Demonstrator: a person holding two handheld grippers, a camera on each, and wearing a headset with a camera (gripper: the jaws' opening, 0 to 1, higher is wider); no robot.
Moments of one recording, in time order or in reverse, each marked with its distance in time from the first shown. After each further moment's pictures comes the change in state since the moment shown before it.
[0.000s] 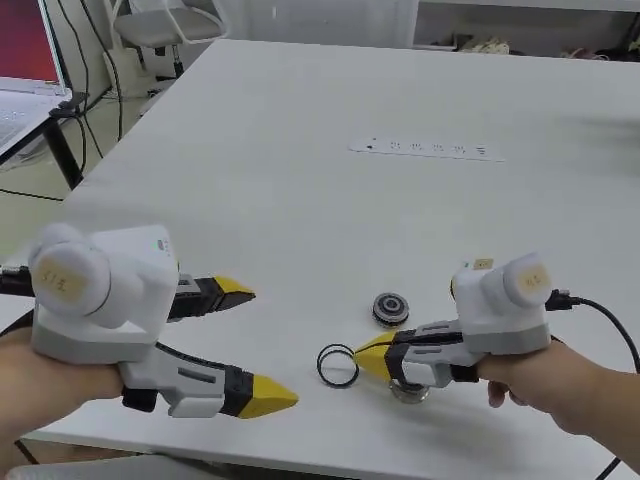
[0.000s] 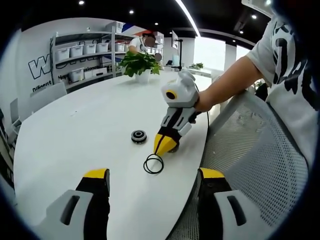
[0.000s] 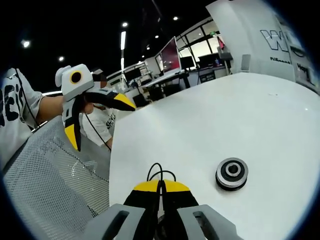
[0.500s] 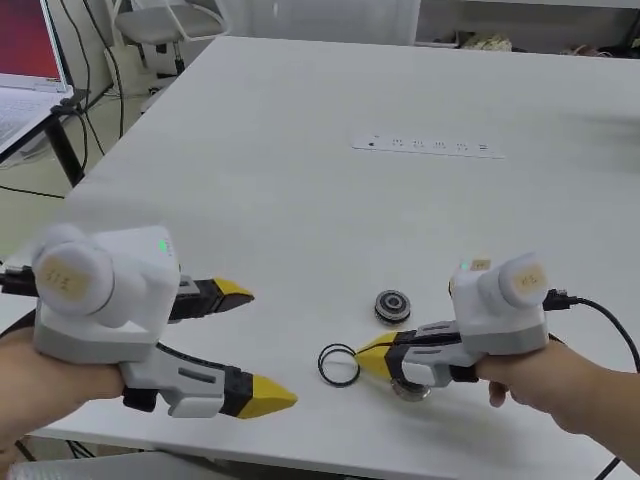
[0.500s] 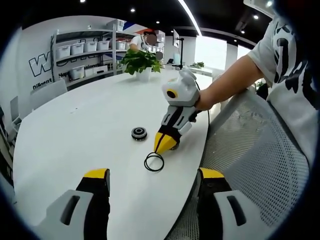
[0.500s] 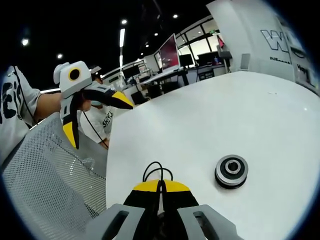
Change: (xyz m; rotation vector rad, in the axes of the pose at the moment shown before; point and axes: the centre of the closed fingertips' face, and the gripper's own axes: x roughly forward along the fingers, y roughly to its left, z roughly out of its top) left arm 0.000 0.001 -0.006 -0.011 0.015 0.001; right arm 0.003 -0.003 -0.006 -0.009 0.024 -0.018
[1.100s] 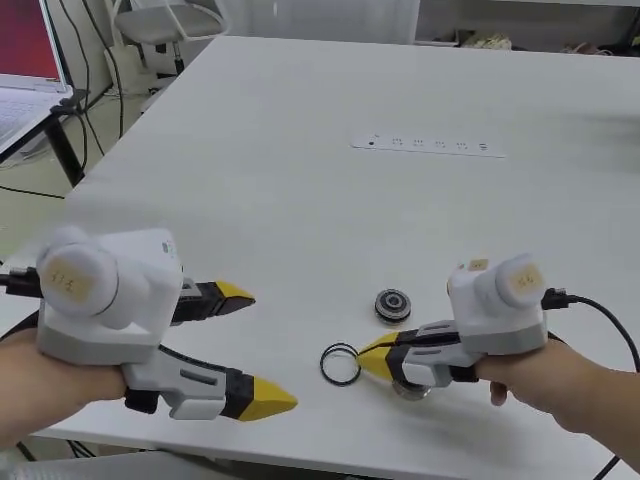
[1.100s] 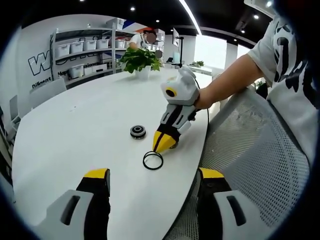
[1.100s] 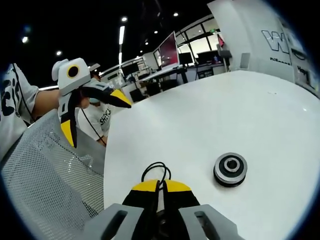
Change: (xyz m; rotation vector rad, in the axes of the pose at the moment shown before) left arm 0.002 -0.003 -0.003 -0.005 0.012 -0.007; right arm 0.001 -0.002 -0.004 -0.007 0.022 -0.013
